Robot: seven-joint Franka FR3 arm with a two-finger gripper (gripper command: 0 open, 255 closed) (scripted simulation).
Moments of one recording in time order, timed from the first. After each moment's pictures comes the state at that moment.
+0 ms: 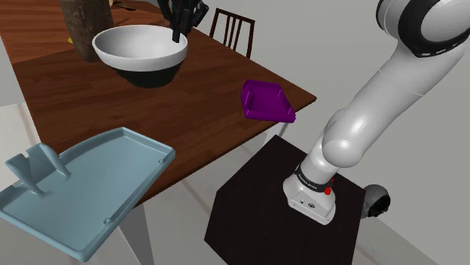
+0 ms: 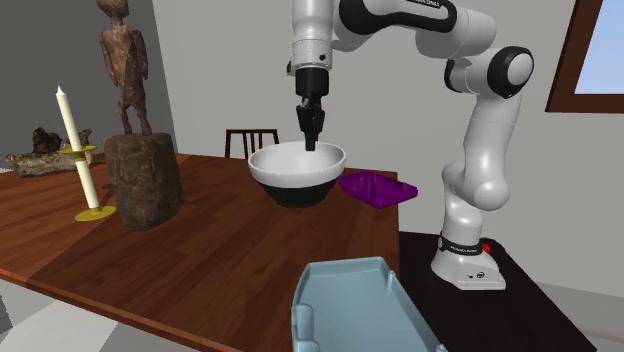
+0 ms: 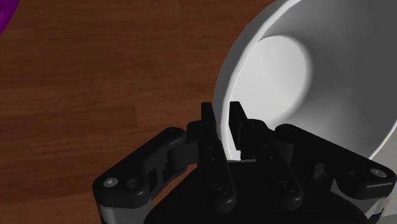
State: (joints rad) arm 0.11 -0.12 0.29 -1.66 0.19 1.59 0.54
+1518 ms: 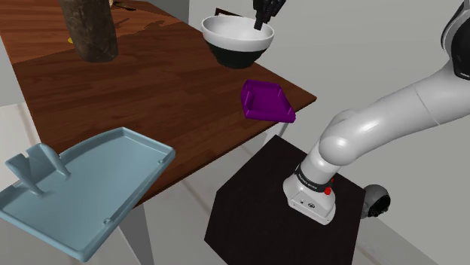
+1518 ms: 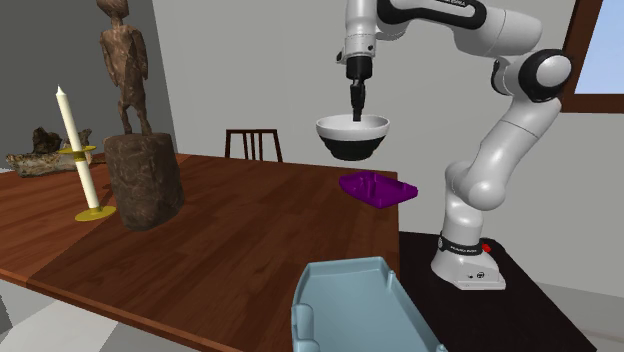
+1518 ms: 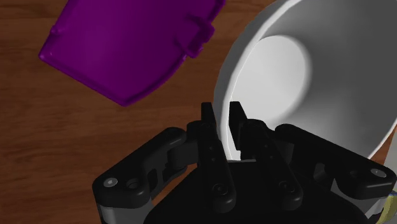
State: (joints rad) arm -0.02 -0.50 0.00 -1.89 0.16 1.37 0.16
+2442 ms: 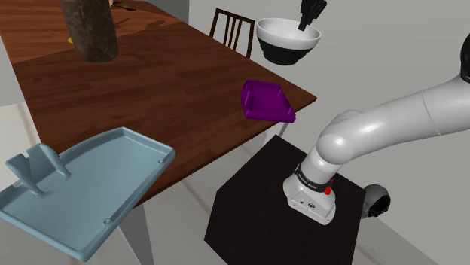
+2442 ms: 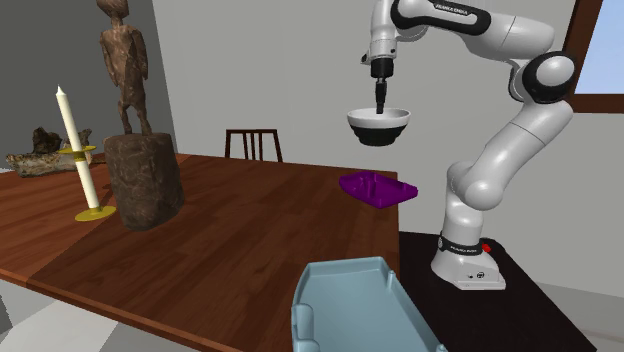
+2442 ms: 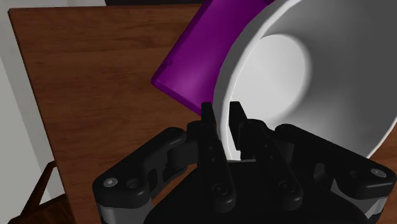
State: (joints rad) arm -0.09 -0.61 -0.24 -1.90 0.01 1.24 -0.13
